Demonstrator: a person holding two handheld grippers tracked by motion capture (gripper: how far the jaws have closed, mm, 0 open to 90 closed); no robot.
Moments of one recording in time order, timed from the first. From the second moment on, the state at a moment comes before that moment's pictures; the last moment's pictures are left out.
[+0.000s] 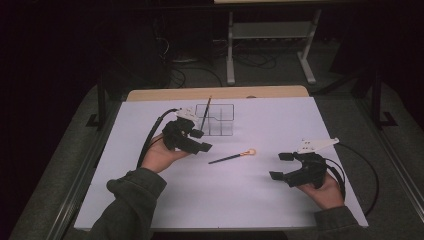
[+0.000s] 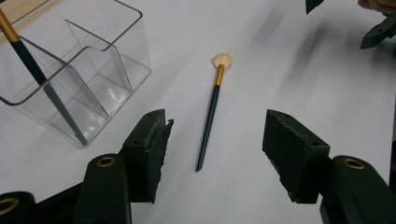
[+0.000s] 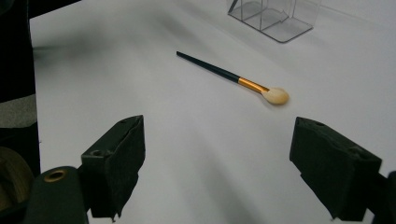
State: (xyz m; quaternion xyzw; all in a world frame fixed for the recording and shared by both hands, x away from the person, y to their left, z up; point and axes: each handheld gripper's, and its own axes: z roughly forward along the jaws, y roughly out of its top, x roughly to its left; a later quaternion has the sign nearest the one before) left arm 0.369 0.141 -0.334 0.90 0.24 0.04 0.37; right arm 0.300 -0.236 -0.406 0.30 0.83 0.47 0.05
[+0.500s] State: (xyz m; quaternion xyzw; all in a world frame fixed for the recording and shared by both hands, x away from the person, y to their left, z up) left arm 0.379 0.121 -0.344 0.90 0.24 0.03 0.36; right arm 0.301 -0.235 -0.407 0.30 0.83 0.46 0.04
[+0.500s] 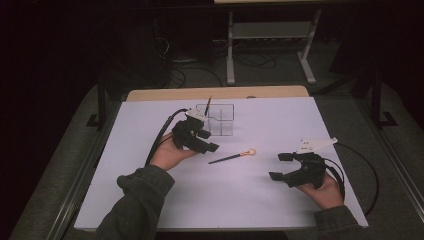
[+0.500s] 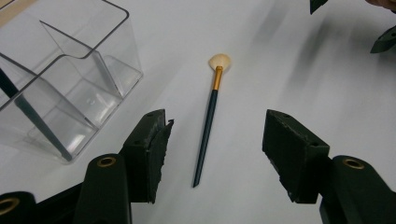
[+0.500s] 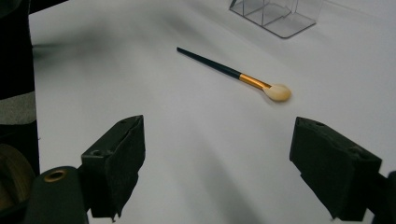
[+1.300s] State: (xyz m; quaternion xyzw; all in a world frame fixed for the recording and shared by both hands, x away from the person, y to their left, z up) left arm 0.388 0.097 -0.360 0.91 0.23 0.02 0.35; right arm 0.302 -0.232 -0.409 0.29 0.84 0.46 0.04
